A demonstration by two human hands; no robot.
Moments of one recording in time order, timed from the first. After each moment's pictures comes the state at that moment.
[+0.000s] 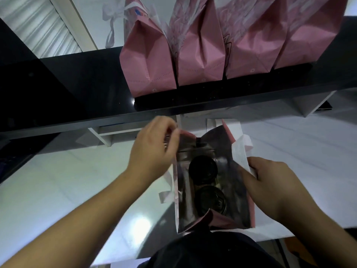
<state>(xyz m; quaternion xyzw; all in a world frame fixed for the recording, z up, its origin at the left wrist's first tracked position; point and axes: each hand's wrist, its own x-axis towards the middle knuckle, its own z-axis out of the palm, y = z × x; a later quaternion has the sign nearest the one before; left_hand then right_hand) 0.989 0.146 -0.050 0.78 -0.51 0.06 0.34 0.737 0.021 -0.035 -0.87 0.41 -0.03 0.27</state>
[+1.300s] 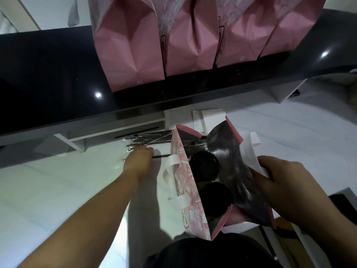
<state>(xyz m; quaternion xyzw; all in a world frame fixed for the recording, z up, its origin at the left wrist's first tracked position) 1.095 0.129 -0.242 0.85 -0.50 -0.17 0.00 0.751 0.049 -0.022 -0.84 0.50 -0.01 0.22</state>
